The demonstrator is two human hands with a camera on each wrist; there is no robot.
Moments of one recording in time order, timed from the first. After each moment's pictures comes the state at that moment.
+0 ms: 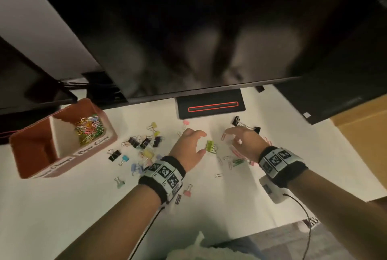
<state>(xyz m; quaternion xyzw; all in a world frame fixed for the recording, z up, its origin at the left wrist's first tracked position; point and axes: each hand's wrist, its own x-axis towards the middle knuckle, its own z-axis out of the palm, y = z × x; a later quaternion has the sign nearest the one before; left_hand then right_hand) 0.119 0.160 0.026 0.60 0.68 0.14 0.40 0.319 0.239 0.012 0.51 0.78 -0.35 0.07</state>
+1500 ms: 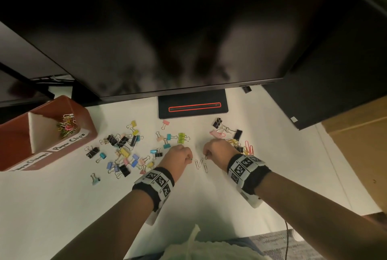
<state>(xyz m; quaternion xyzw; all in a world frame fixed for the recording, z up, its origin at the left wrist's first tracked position) 0.176 0.163 -0.032 0.62 0.70 0.07 0.34 0.335 0.246 -0.036 0.38 0.85 -0.34 0.13</state>
